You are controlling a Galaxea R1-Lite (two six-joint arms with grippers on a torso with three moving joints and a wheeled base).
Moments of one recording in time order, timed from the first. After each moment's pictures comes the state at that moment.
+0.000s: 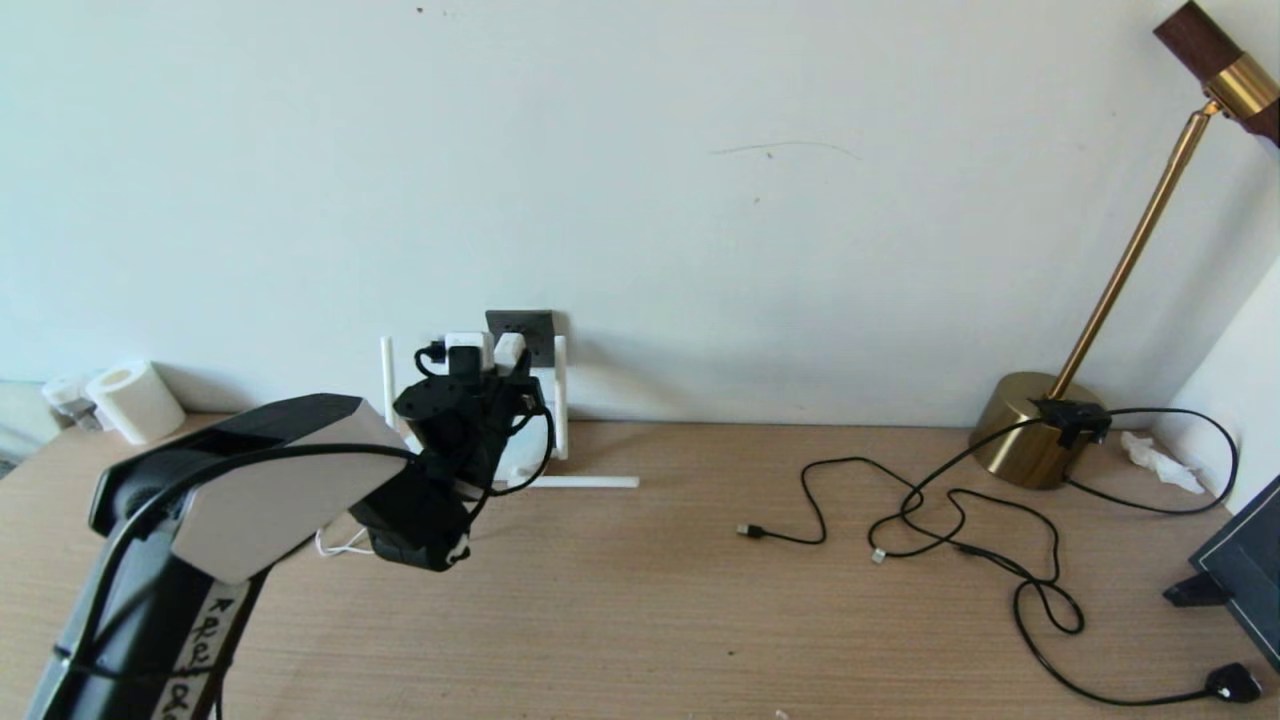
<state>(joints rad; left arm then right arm) -0.28 2.49 -1.26 -1.52 0.20 0.09 0.01 0.00 -0.06 0.15 -0.03 0.03</state>
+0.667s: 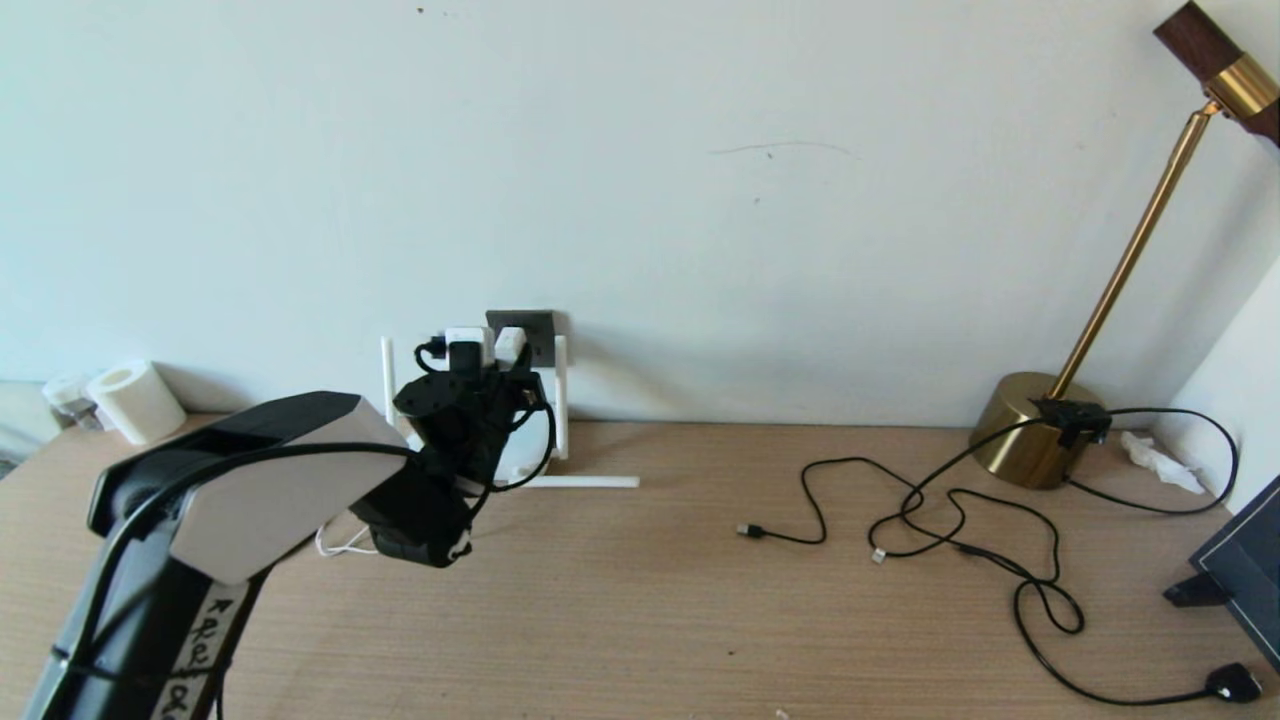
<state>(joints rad) -0.28 2.49 -1.27 -1.52 0.20 0.09 0.01 0.00 -0.06 0.14 -0.03 0.03</state>
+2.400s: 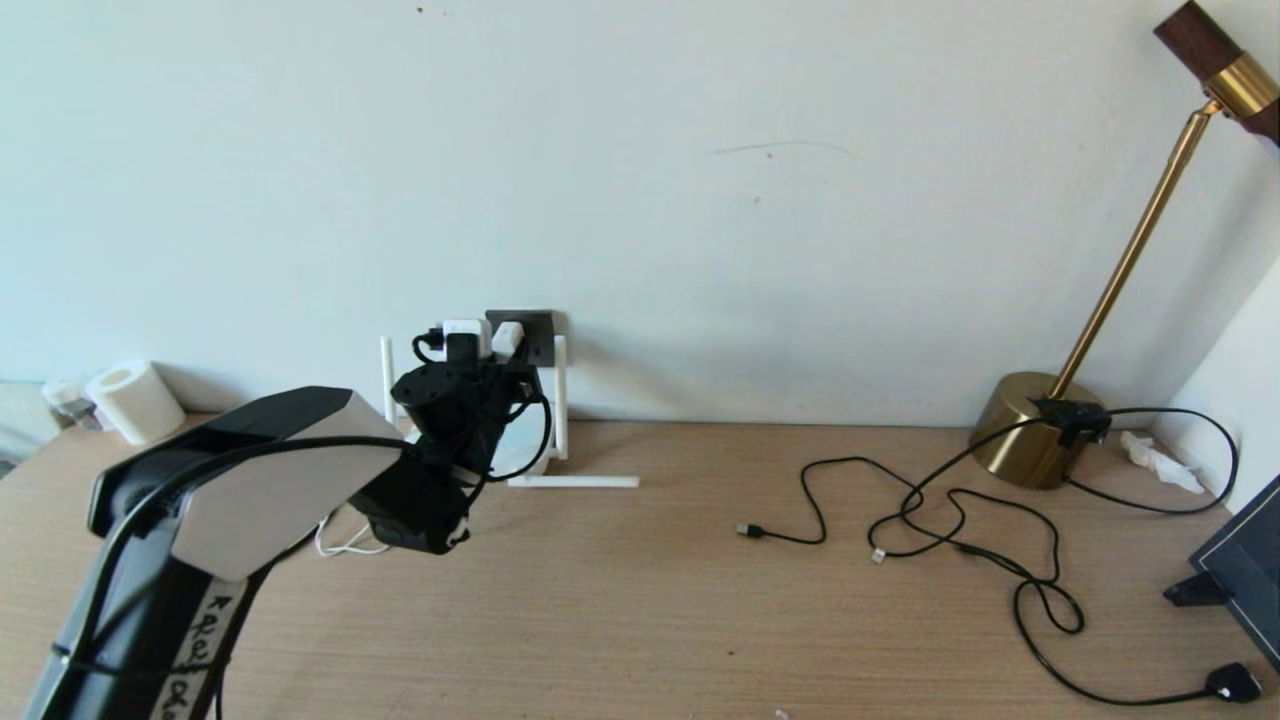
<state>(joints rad) -0.26 2.50 -1.33 -1.47 0.18 0.09 0.01 0.00 -0.06 0.14 -0.03 0.04</state>
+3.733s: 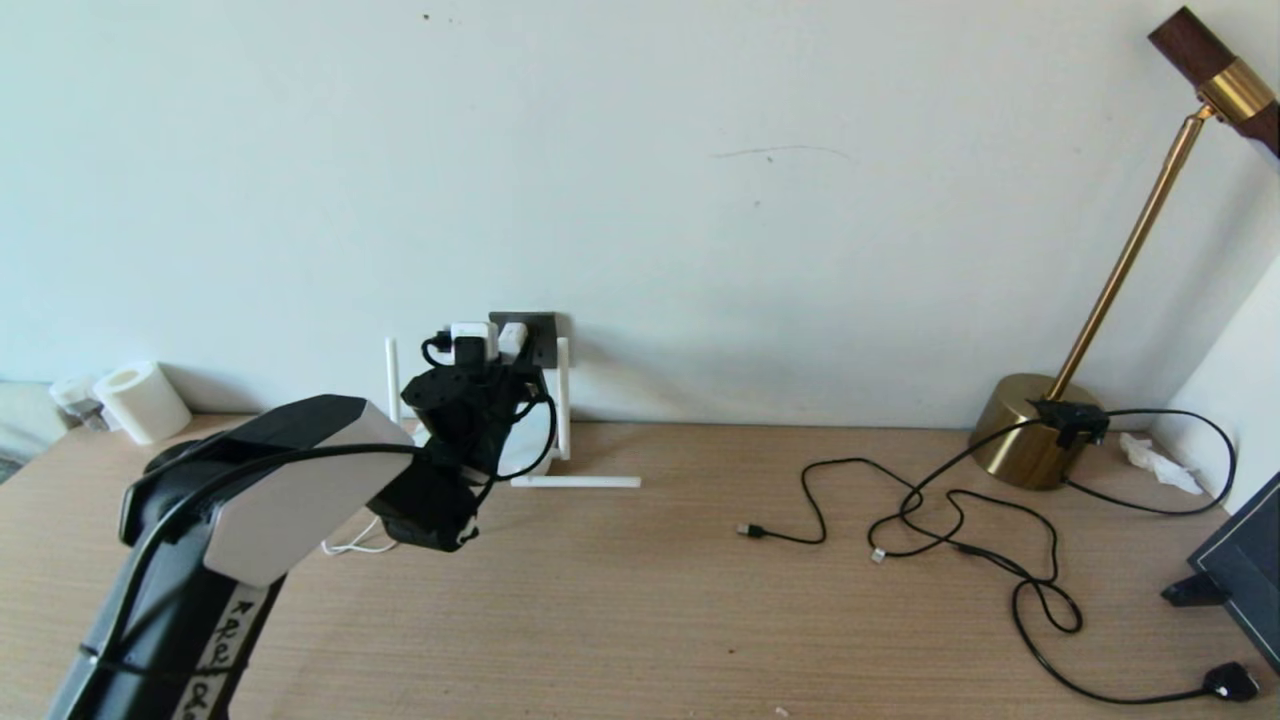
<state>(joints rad) -0.25 2.57 -1.42 -1.45 0.18 0.09 0.01 0.00 -0.06 0.15 -0.03 0.04</state>
